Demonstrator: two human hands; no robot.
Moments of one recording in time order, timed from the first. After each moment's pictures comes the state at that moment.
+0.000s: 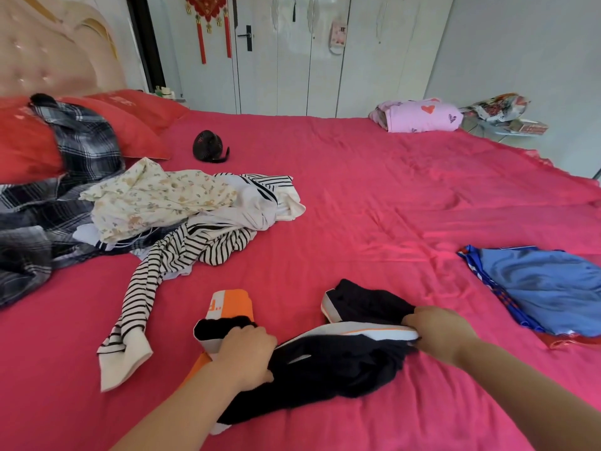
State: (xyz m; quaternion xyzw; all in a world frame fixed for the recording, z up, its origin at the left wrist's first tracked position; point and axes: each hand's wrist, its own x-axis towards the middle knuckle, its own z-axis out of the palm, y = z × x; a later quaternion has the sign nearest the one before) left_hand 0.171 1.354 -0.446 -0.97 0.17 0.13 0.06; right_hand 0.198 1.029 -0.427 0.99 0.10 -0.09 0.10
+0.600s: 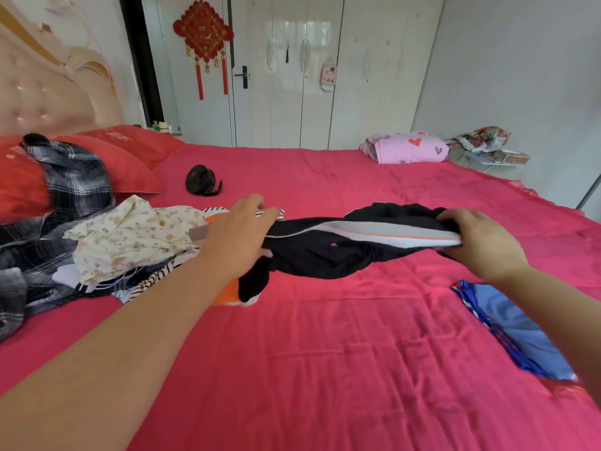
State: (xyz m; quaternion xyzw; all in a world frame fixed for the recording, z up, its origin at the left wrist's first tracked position) left_hand 0.287 1.358 -0.276 -0.96 0.17 -0.24 0.01; right_hand 0.278 0.986 -0.272 0.97 0.01 0.24 -0.11
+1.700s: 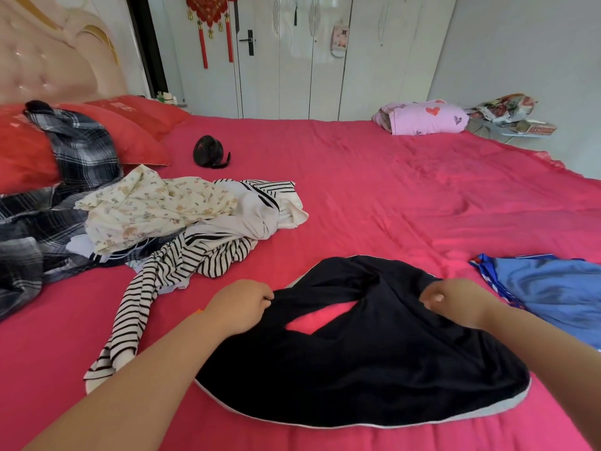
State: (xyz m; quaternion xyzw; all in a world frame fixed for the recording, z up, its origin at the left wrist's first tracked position) left_hand 0.250 1.377 -0.403 -0.98 0.15 0.05 -0.11; right_hand 0.253 1.008 -0.381 0.99 0.04 -0.11 -0.03
